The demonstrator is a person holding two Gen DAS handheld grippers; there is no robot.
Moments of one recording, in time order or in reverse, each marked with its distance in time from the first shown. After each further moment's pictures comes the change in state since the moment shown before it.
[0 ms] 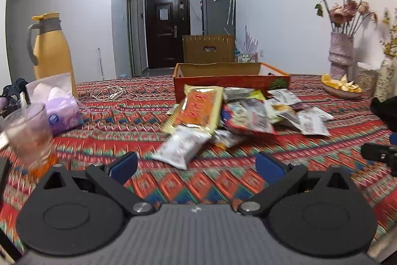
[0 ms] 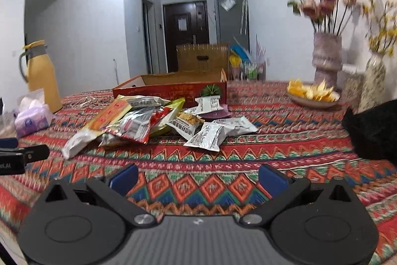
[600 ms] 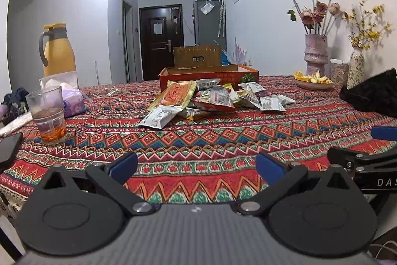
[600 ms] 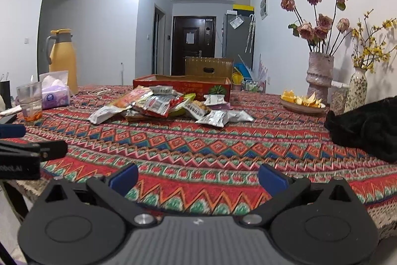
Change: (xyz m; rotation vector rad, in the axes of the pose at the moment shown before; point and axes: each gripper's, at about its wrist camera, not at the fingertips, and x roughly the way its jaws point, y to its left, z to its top) left arm -0.105 -0.050 -0.079 0.005 -0.085 -0.015; right arm -0.094 0.026 -0.080 -0.130 -0.106 -0.031
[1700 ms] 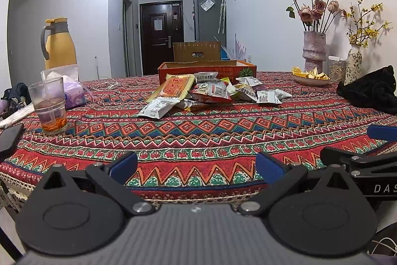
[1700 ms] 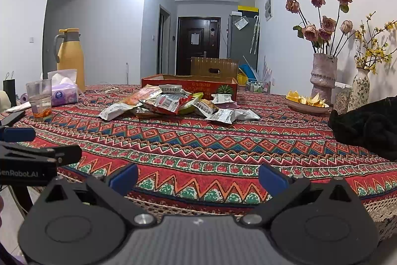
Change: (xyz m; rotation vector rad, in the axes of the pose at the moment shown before) left arm -0.012 -0.006 -0.014 0.000 0.011 -0.003; right arm -0.017 0.012 -0.010 -0.006 0.000 0.028
